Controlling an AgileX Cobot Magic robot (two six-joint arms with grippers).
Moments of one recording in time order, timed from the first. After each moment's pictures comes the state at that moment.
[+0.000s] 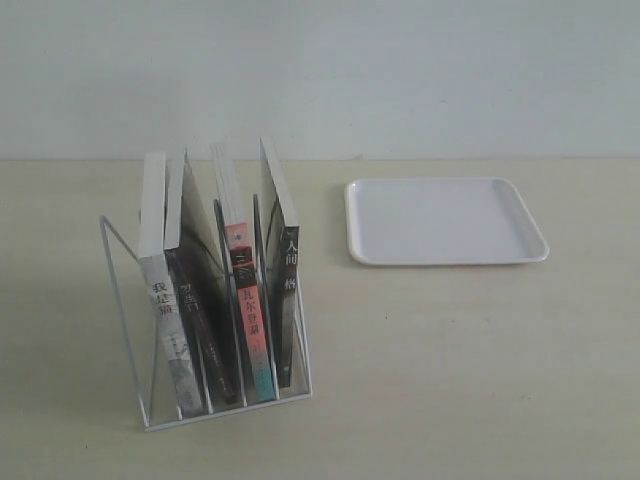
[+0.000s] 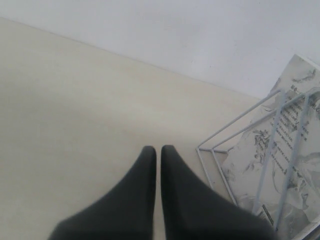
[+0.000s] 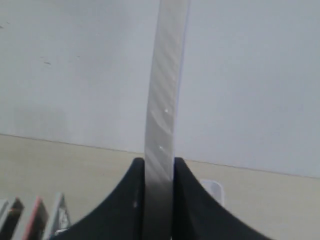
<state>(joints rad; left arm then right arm) -0.04 0.00 0.00 0.16 0.30 -0.48 0.99 1.19 -1.85 -0.77 1.26 0.60</state>
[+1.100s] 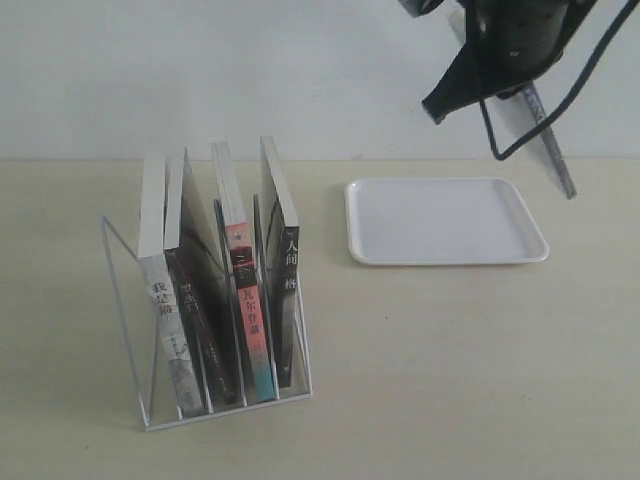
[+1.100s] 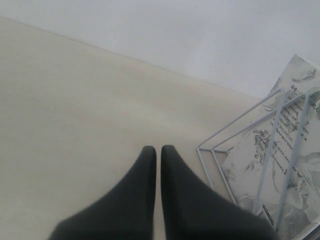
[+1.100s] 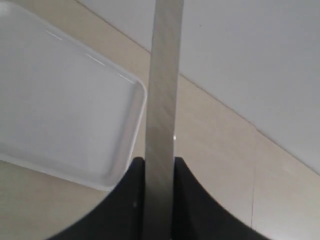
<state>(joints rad) -0.04 0.00 0.00 0.16 0.30 -0.48 0.57 1.77 -1.57 -0.81 1.00 0.34</state>
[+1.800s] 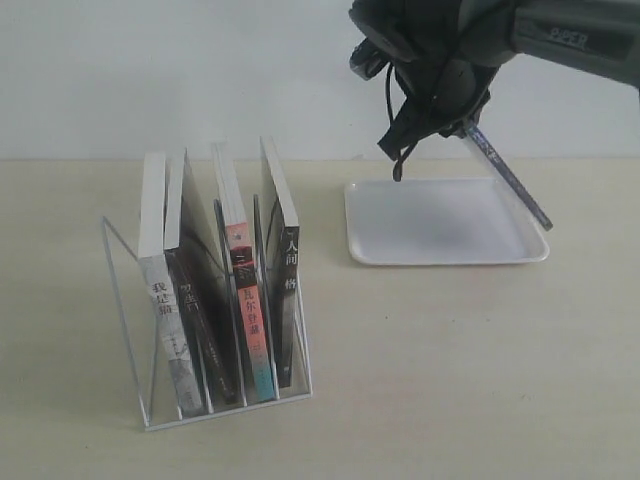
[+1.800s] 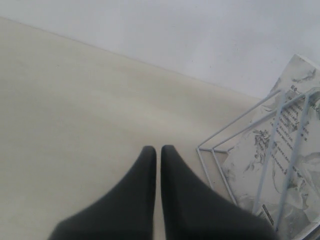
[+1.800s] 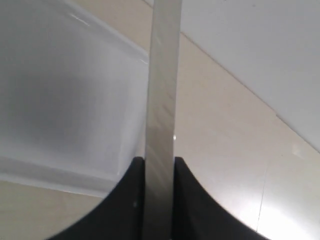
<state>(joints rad) -0.04 0.00 0.00 0.16 0.30 -0.48 0.57 2.18 -1.99 -0.76 1.21 0.23</state>
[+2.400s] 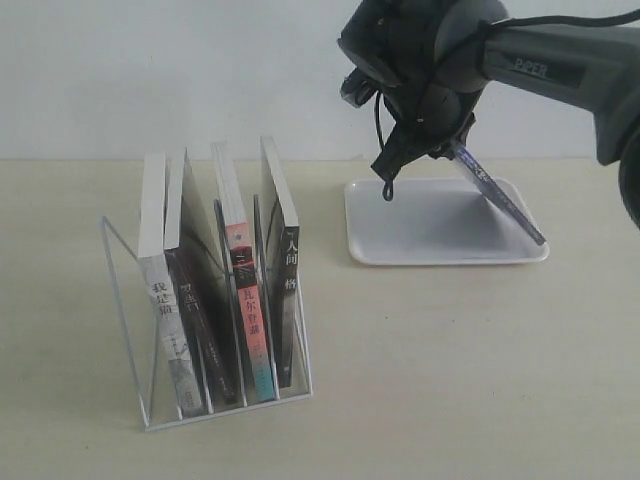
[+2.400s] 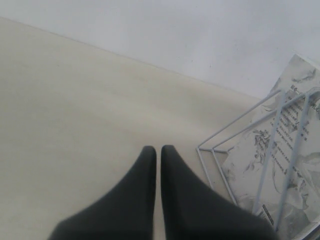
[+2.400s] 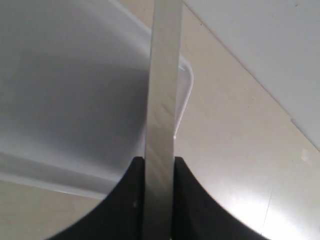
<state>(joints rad) -0.04 0.00 0.00 0.16 0.30 -0.48 0.57 2.25 -2.02 -0.74 1.22 0.18</state>
